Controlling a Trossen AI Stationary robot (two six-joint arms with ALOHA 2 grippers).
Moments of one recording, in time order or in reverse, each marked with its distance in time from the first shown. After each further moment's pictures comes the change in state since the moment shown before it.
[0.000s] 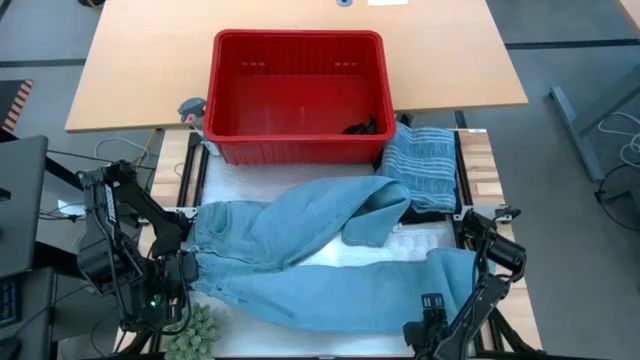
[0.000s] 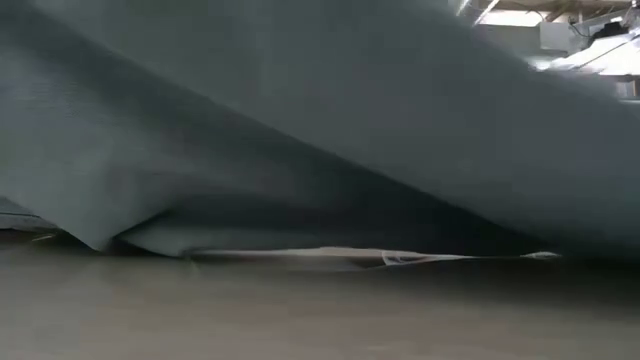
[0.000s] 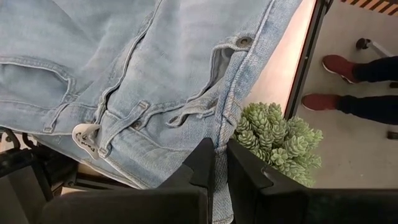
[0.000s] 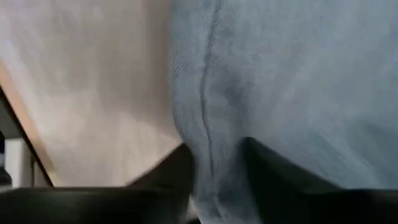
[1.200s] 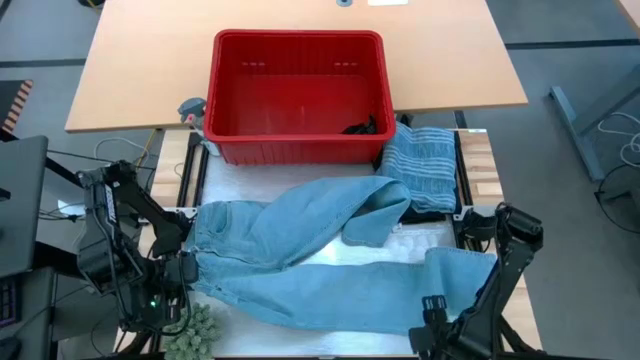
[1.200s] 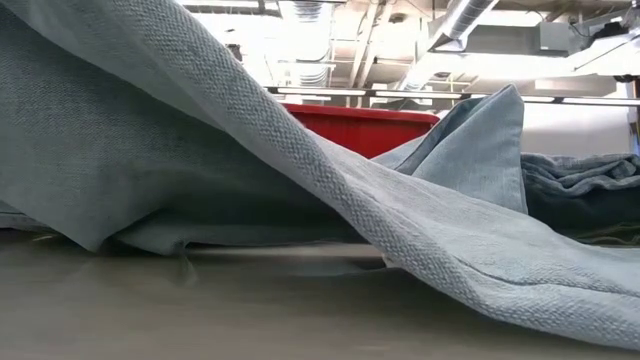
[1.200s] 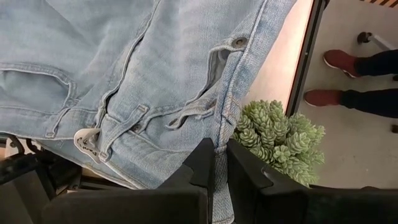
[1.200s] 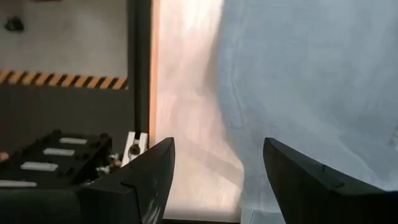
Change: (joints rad) left arm 0.000 0.000 0.000 0.000 0.001 0.034; right arm 0.006 -0.250 0.017 0.129 0.114 0.004
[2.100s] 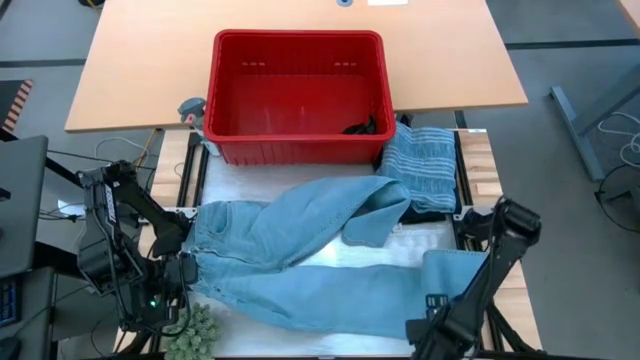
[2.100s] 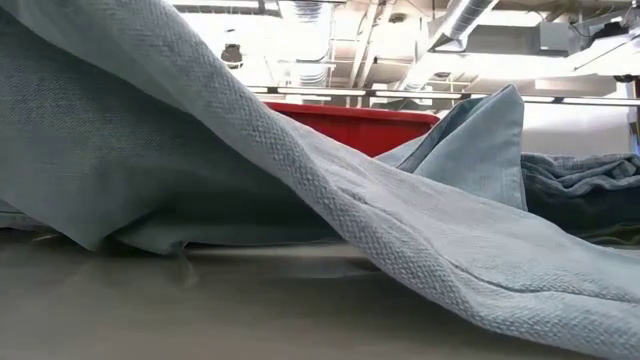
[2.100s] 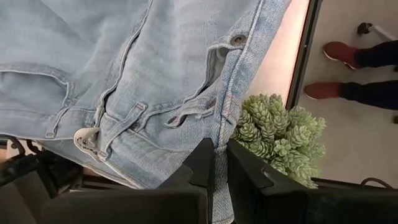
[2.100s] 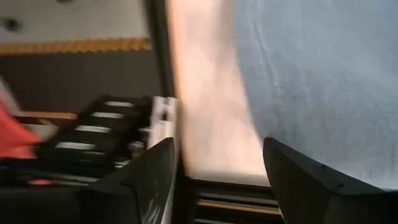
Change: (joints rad) left arm 0.000 0.000 0.000 0.000 0.018 0.027; right arm -0.083 -0.042 -0.131 0.137 -0.311 0.060
